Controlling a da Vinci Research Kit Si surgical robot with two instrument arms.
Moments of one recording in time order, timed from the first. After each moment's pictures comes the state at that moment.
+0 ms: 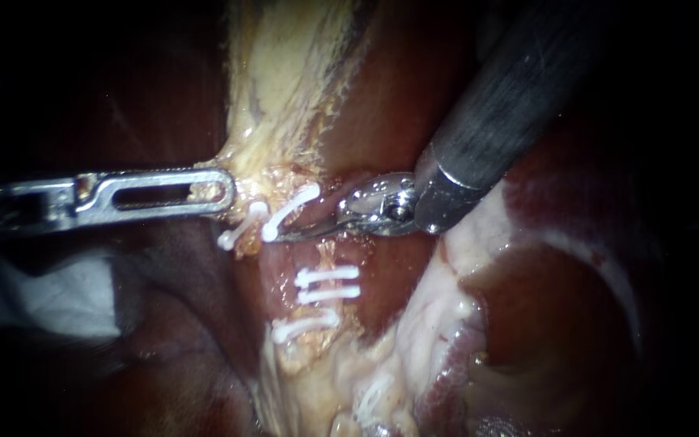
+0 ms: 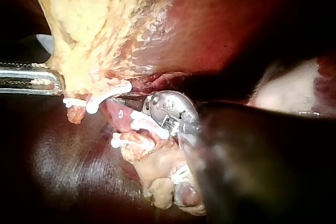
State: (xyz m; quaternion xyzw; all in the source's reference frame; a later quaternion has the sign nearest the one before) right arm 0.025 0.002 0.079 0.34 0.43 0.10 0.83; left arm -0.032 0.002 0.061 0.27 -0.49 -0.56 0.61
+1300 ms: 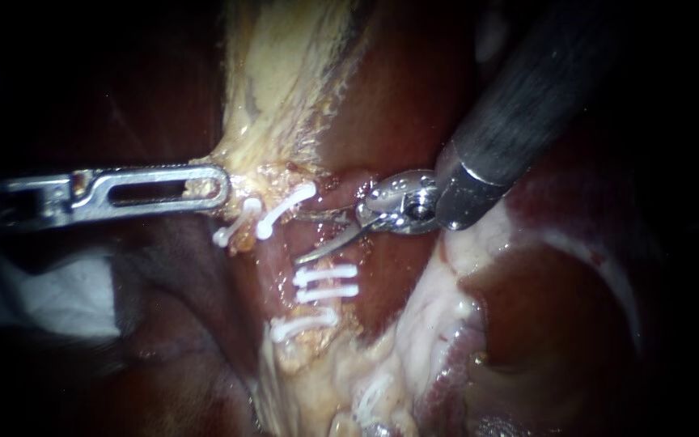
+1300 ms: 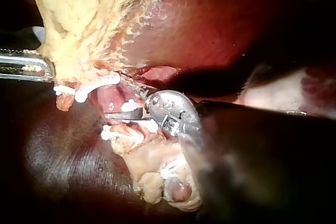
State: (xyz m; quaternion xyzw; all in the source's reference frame) right arm 0.024 0.002 0.077 0.30 0.46 0.09 0.83; left arm -0.031 0.003 0.062 0.27 -0.49 -0.56 0.61
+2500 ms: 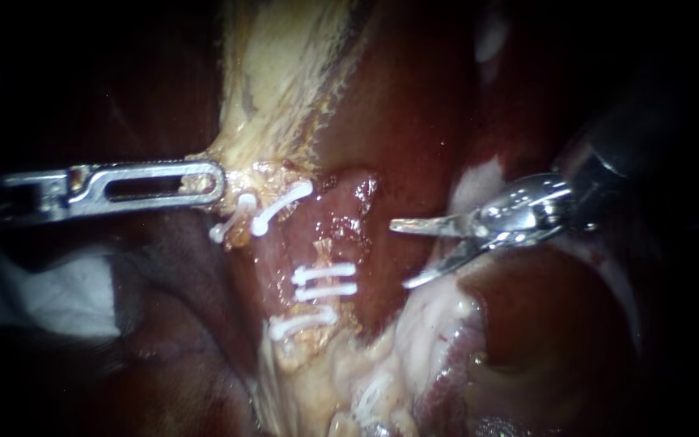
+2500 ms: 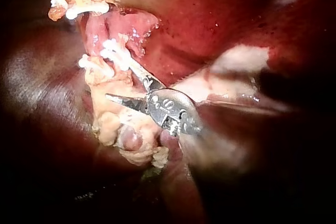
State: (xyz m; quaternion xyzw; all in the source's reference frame) right arm 0.010 0.002 0.068 0.19 0.50 0.05 0.85; left arm -0.031 0.003 0.062 0.27 -0.49 -0.56 0.61
